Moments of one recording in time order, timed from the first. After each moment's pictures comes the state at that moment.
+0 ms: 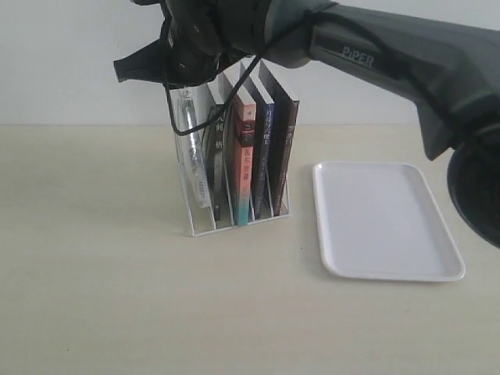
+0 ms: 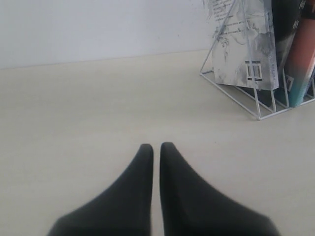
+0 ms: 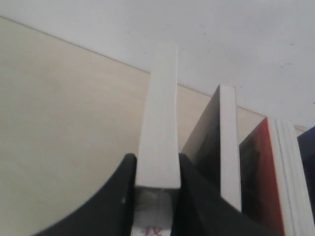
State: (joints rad) left arm -0.10 0.00 0.00 -0.04 0.33 0.08; right arm 0.78 2.25 -2.16 -0.40 0.71 0.50
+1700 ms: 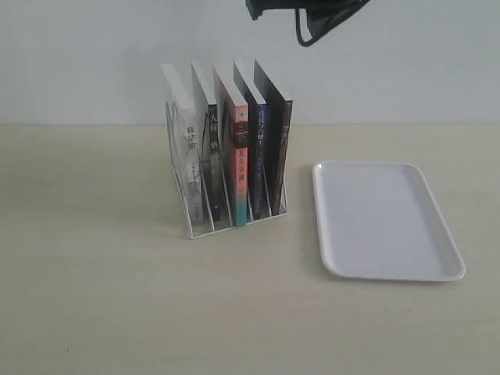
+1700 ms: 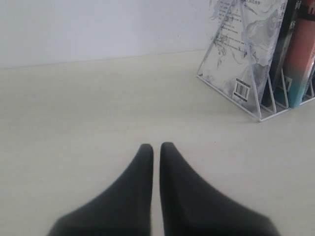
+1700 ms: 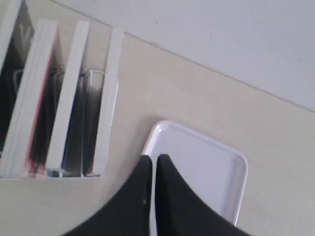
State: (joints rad) left arm -0.10 0.00 0.00 -0.04 0.33 0.08; right arm 0.61 1.93 -2.11 -0.34 1.22 0.21
